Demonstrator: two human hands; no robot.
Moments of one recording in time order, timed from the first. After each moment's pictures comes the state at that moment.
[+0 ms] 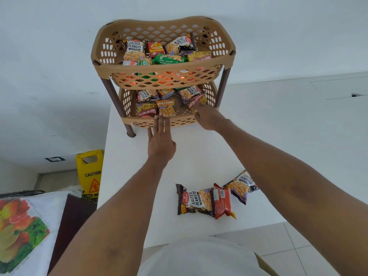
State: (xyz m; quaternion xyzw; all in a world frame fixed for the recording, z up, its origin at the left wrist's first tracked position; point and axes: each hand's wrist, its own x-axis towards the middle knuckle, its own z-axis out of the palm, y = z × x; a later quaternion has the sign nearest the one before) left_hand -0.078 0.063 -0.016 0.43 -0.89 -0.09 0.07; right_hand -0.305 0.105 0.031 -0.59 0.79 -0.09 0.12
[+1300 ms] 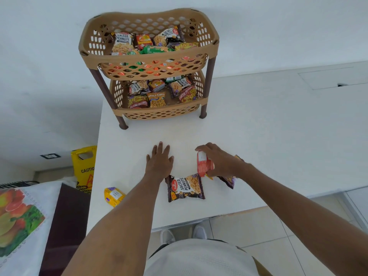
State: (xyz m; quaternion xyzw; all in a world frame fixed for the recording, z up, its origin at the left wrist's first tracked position) left_hand -0.043 0.141 -0.068 0.44 -0.87 -0.22 -0.09; right_hand -0.257 0.308 -0.010 -0.64 0.71 -0.10 0.30
